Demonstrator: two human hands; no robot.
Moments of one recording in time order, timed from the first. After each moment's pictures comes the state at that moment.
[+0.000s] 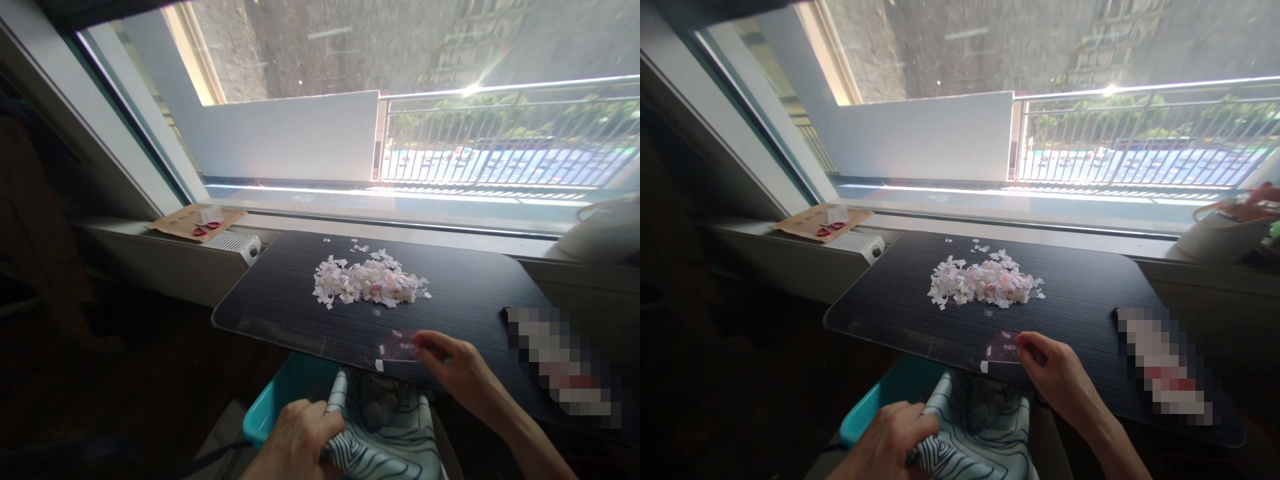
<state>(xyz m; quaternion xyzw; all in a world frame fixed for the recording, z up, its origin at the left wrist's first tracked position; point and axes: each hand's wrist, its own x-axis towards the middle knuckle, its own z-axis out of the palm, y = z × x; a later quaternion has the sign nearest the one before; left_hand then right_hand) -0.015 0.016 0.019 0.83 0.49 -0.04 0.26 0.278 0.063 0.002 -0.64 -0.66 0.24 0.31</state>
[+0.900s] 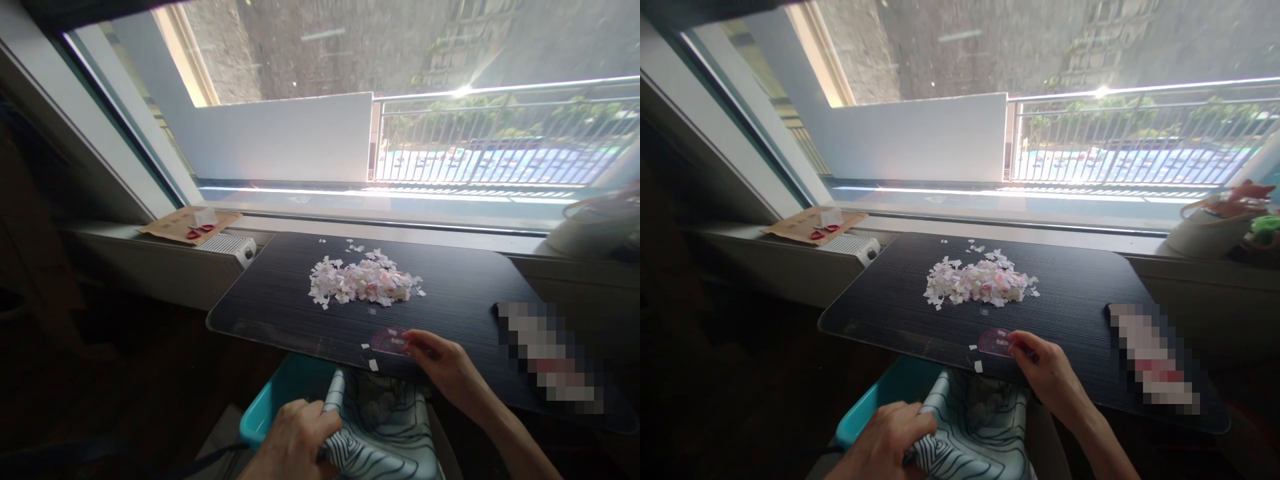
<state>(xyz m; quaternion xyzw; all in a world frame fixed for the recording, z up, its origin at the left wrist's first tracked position) -0.014 0.020 0.022 0.83 0.49 -0.06 0.27 0.274 0.053 -0.004 -0.64 -0.63 0.28 0.34</state>
